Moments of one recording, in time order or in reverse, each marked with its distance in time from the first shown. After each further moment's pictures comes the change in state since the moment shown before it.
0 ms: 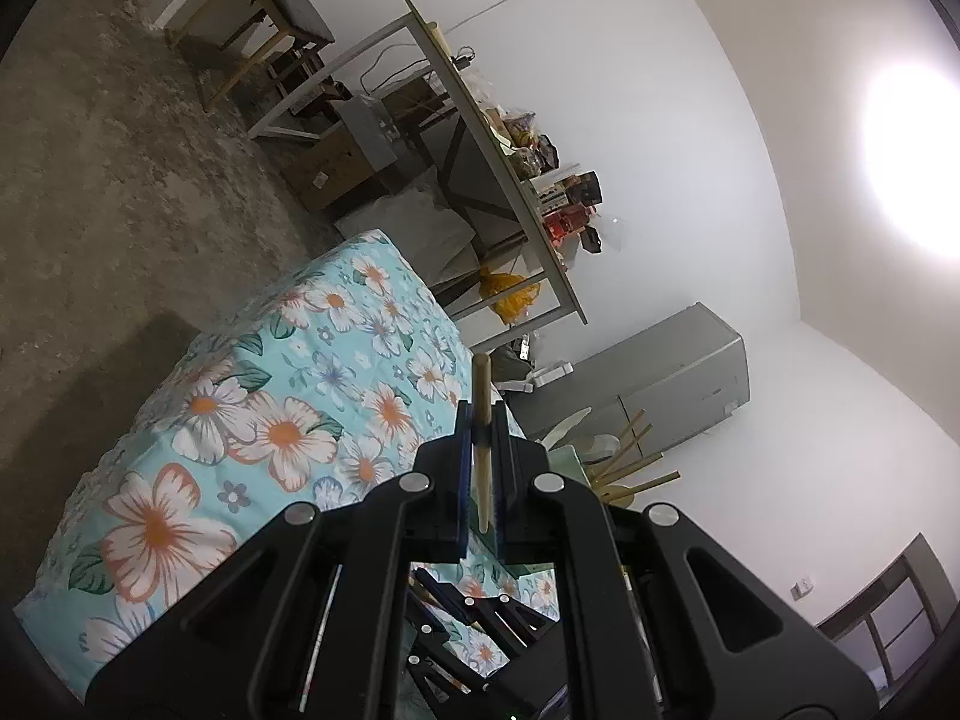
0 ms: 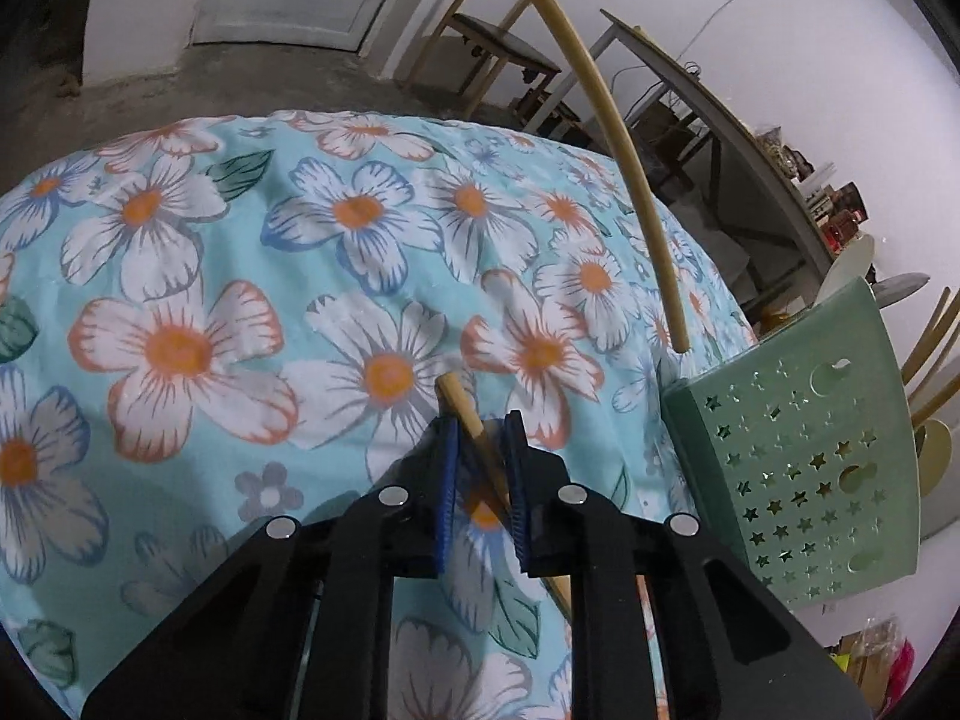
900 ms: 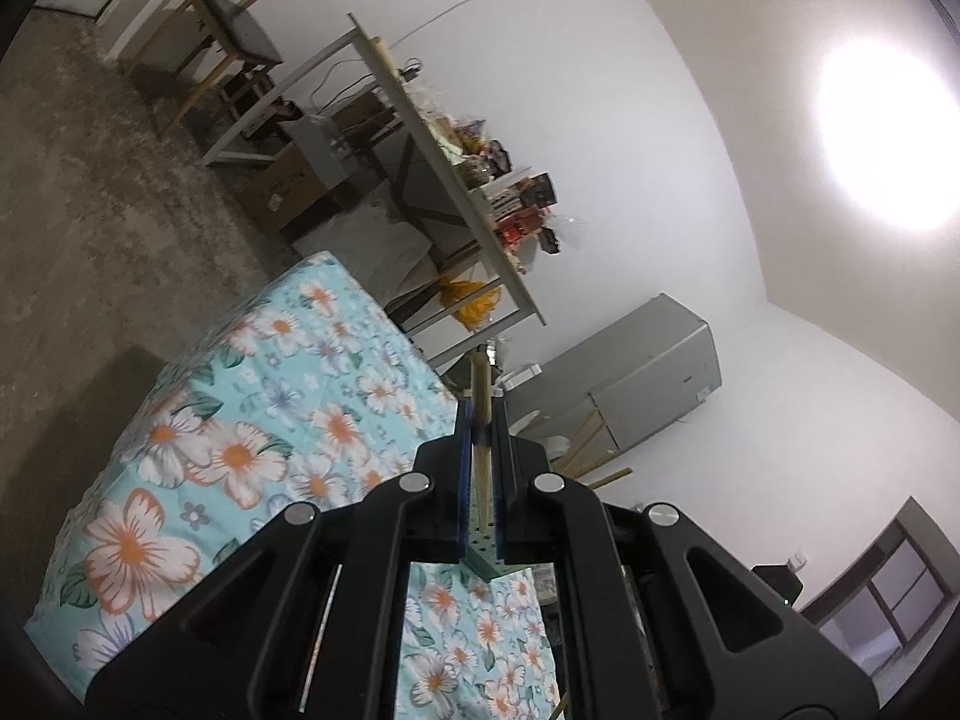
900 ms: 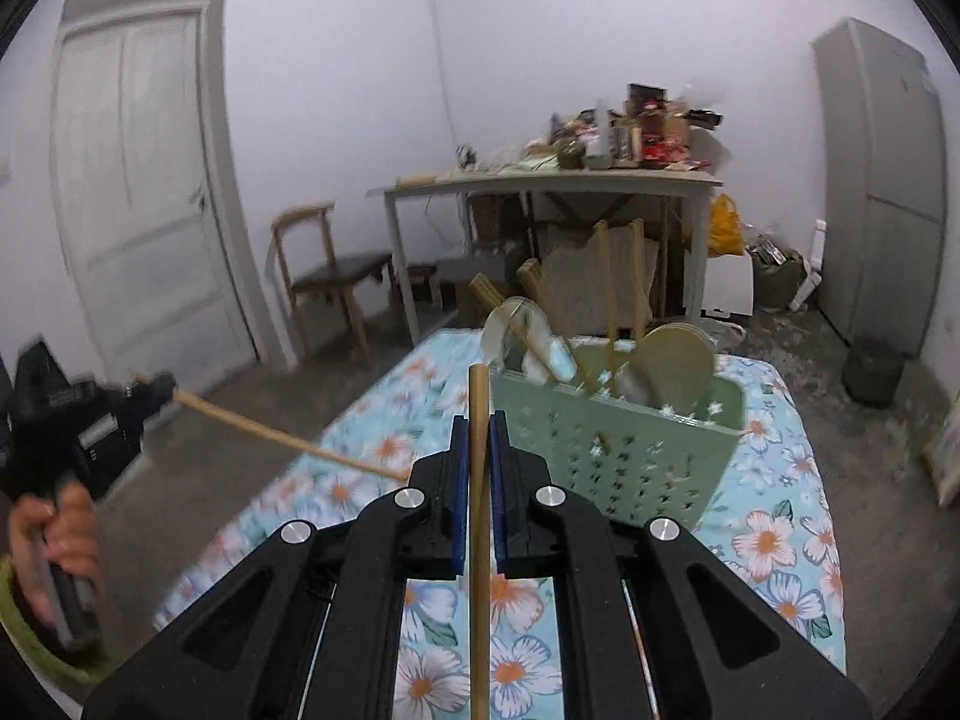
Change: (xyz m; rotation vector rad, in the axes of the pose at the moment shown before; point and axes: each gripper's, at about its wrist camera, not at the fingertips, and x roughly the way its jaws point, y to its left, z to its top) left arm -0.014 -0.036 0.005 0.088 -0.014 -0.090; right arm -0.150 -0.181 -0.060 0.848 -0.411 0.067
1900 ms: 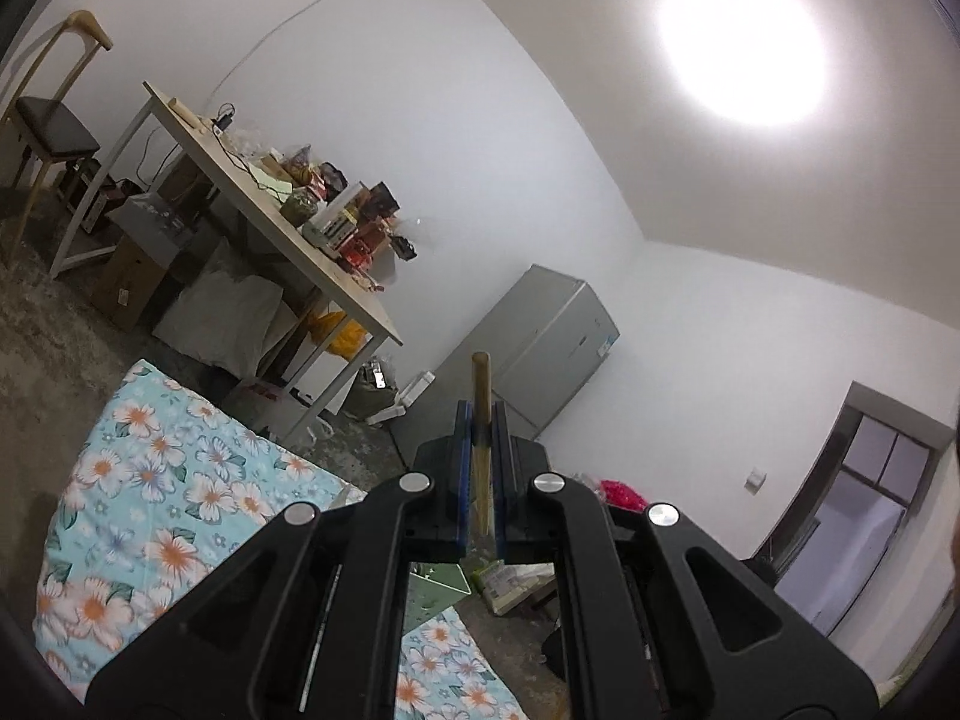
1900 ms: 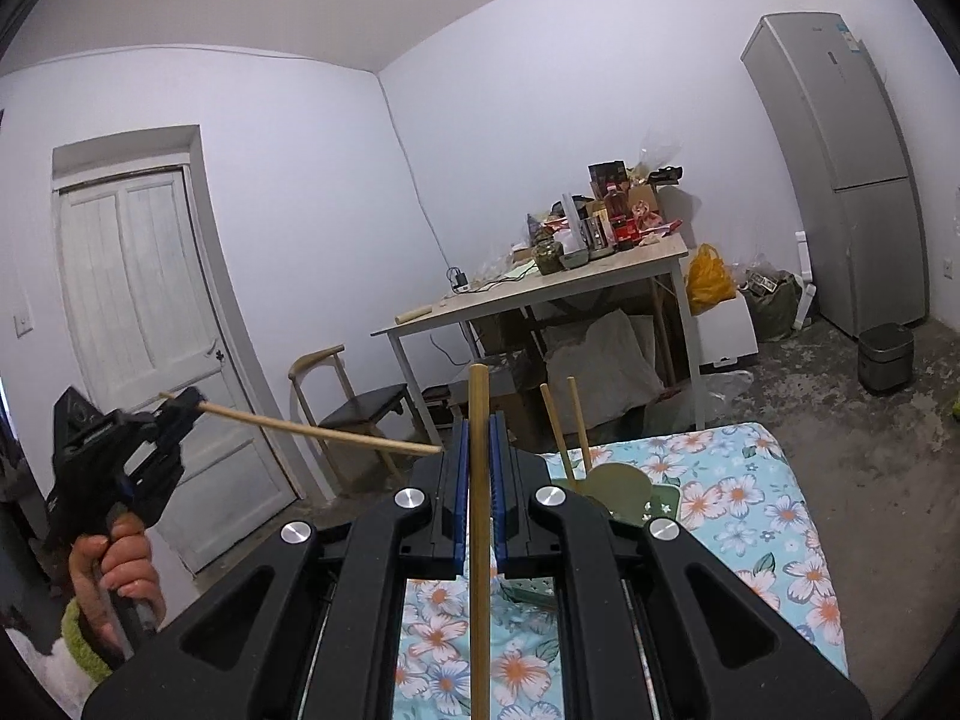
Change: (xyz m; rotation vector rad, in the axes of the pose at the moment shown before) left arm 0.049 -0.140 0.031 0.294 0.009 -0.267; right arm -0.074 -0.051 0.035 0.172 -0.244 0.065
